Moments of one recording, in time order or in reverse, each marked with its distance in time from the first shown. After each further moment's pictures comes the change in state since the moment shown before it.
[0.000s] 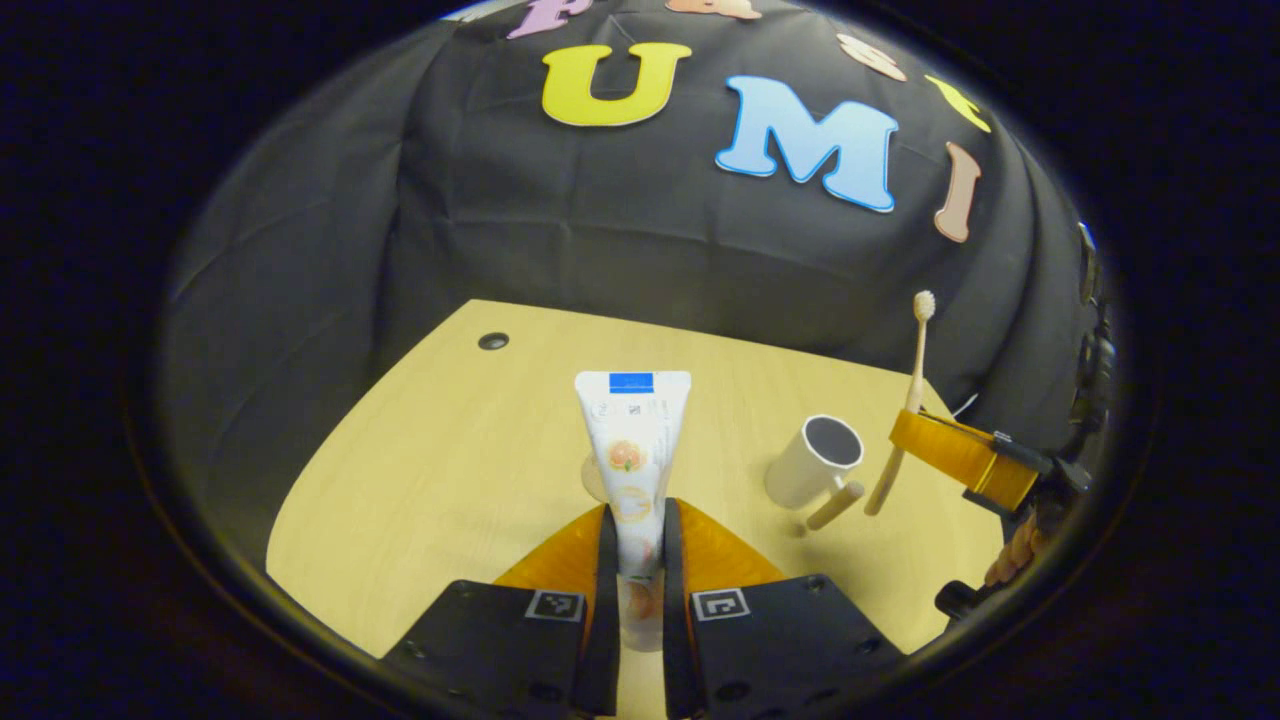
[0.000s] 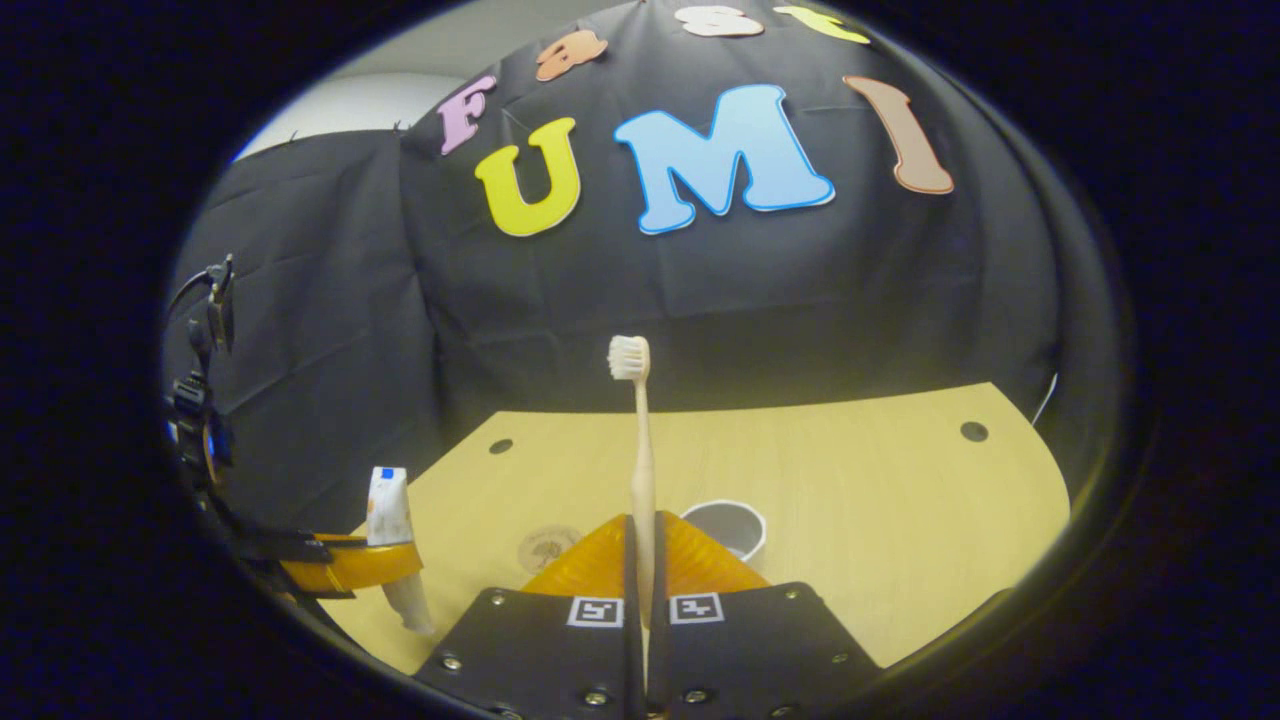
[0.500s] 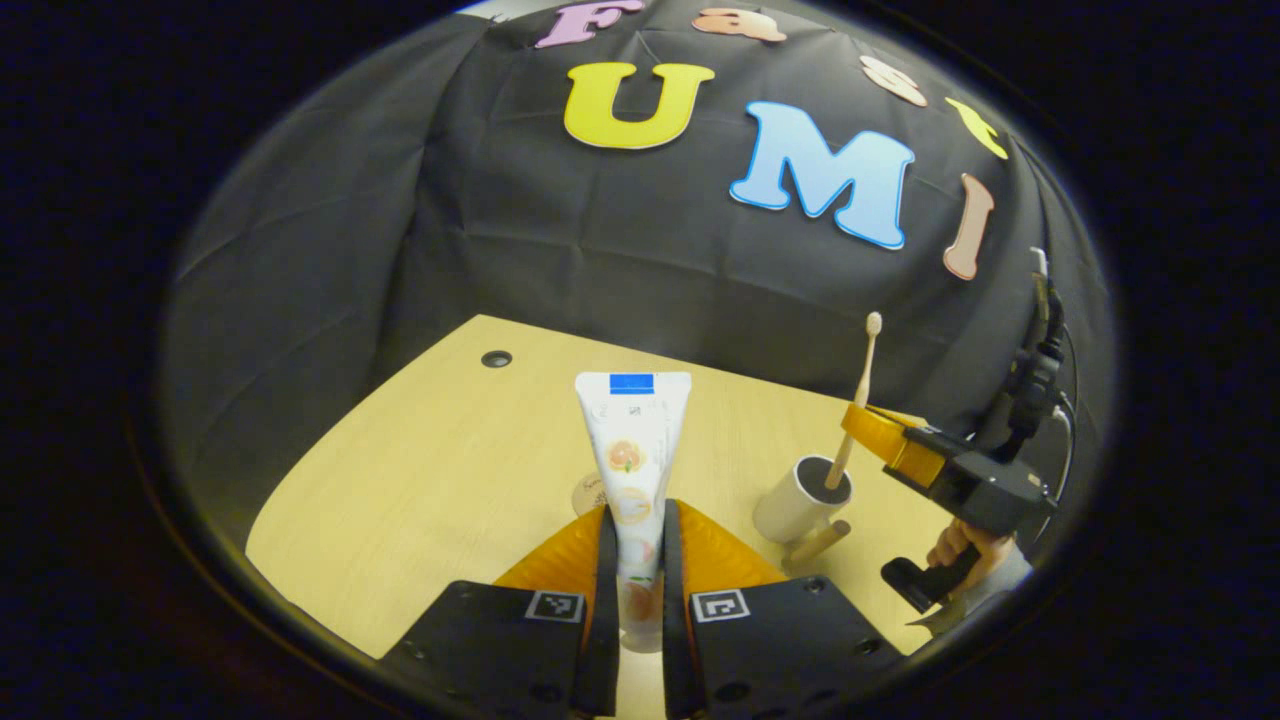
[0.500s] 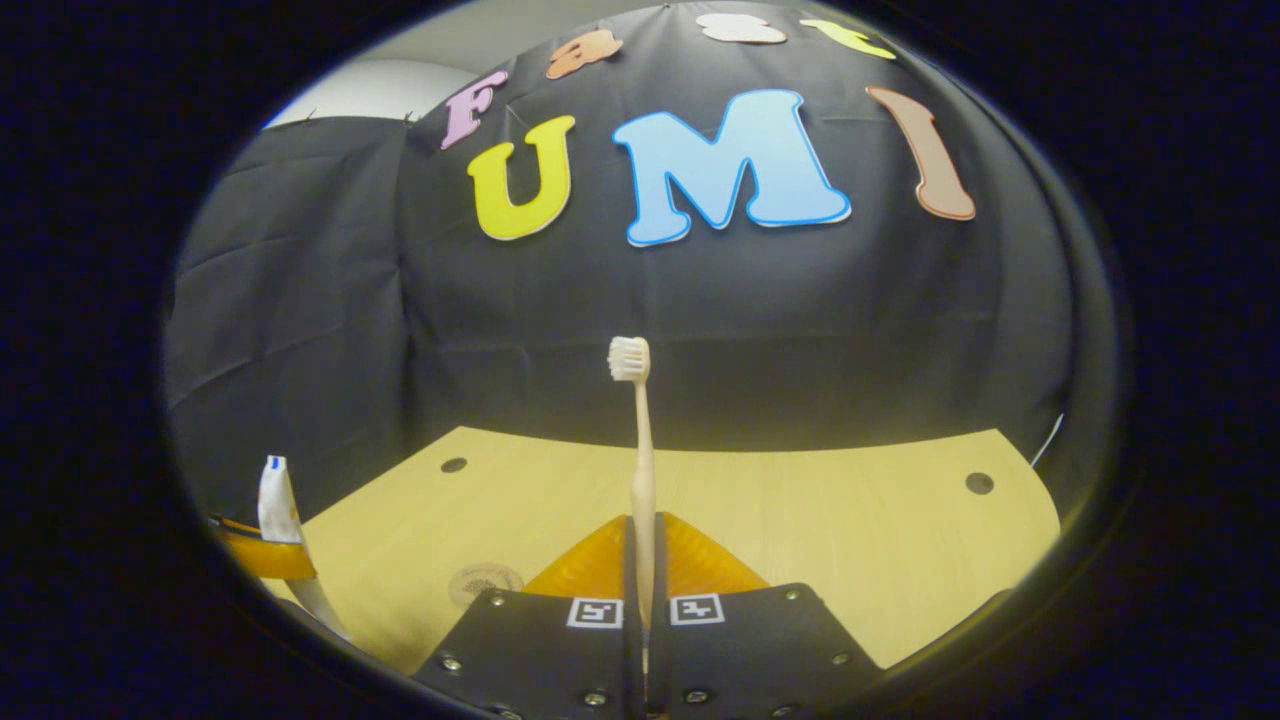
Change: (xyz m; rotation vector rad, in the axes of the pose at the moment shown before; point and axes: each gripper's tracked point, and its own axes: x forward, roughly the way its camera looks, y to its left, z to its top) left arm 0.004 -0.004 0.015 -0.069 -0.061 0.011; right arm 0.077 -0.037 -0.003 -0.088 -0.020 -0.056
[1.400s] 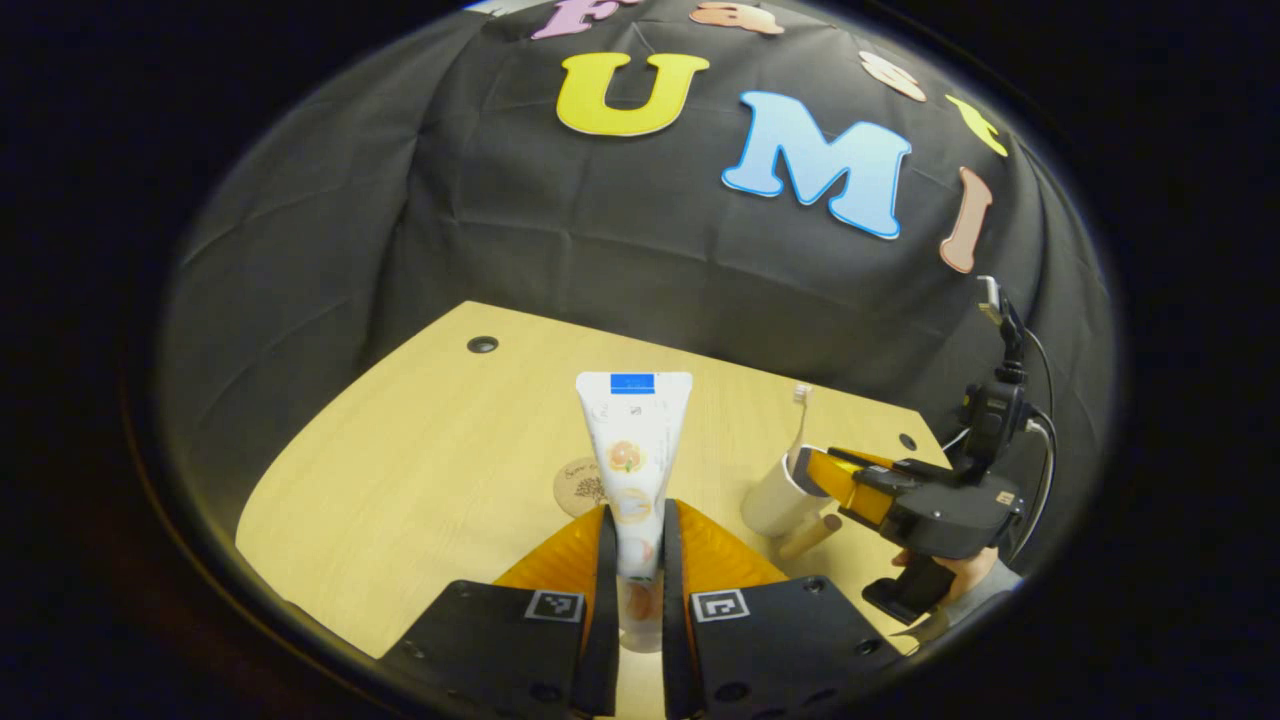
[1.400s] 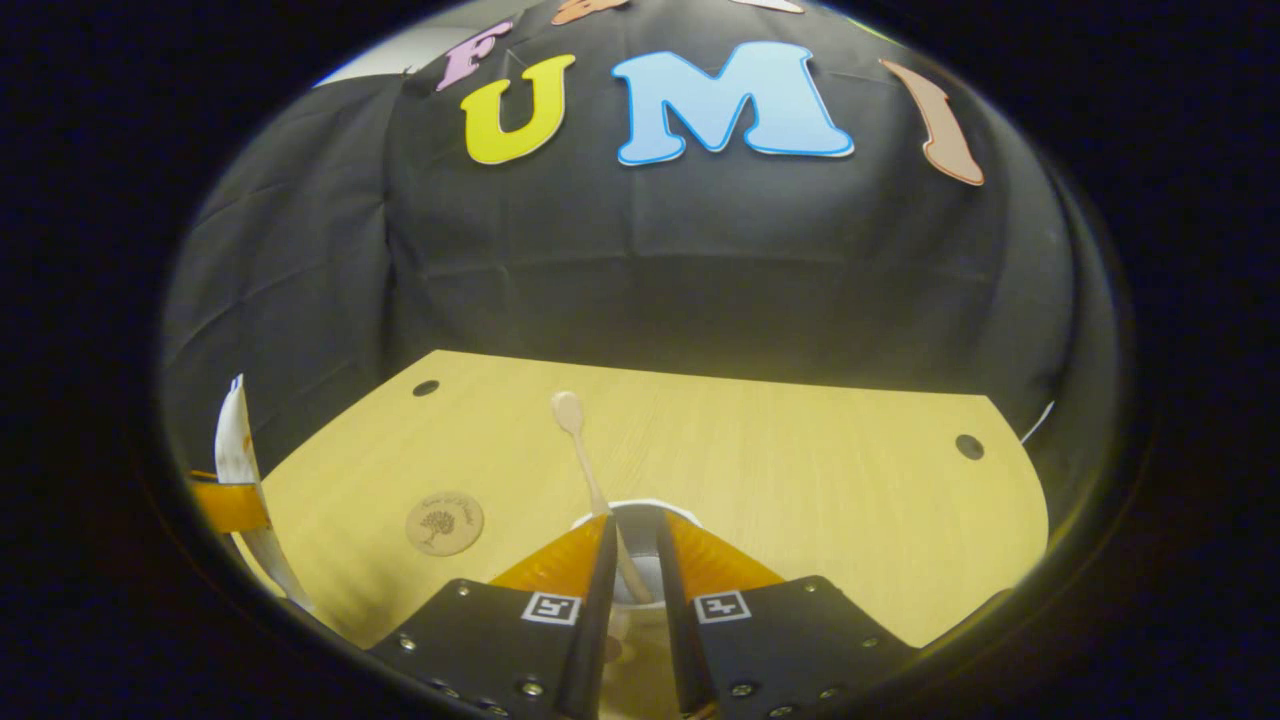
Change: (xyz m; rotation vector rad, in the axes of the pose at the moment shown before) left arm 0.009 -0.017 -0.011 0.005 0.026 -0.031; right arm -0.007 -0.017 -0.050 -0.040 0.168 -0.040
